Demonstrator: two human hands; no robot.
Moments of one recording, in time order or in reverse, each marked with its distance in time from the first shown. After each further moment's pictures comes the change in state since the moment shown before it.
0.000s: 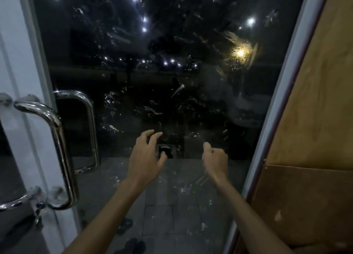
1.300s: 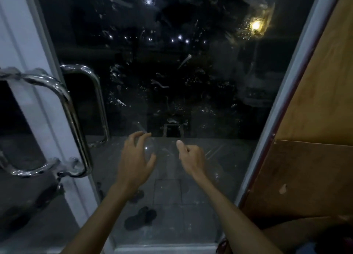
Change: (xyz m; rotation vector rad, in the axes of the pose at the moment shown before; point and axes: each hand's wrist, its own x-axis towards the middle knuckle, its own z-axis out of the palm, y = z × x) left_hand -0.076 -0.028 -0.008 0.022 -0.030 -0.128; right_hand -0.072 0.012 0.055 -0.017 -0.300 -0.052
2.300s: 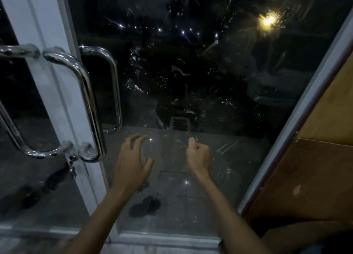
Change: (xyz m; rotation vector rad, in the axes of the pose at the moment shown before) left_hand -0.035 -0.061 -0.007 0.018 -0.016 -0.118; right_hand -0.015 -0.004 0.053 0.174 0.114 0.106
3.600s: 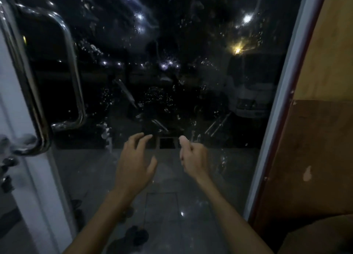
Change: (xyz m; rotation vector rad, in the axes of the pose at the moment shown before) left_hand -0.028 -0.042 0.176 -0.025 0.102 0.269; right_hand 0.012 0.155 0.005 0.019 0.053 -0.305
